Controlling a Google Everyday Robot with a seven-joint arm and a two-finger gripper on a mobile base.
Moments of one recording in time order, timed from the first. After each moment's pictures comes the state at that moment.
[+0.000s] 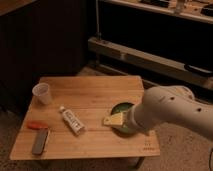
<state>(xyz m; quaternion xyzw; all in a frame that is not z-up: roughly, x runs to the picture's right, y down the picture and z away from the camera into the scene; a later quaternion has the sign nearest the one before) 0.057 0.155 0.566 -0.08 -0.29 -0.61 0.73</state>
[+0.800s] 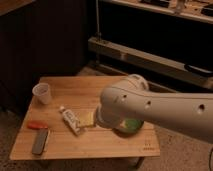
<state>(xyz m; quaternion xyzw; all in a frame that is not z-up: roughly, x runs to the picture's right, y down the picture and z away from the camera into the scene) -0.047 0.147 0.566 -0.09 -0.29 -0.68 0.67</state>
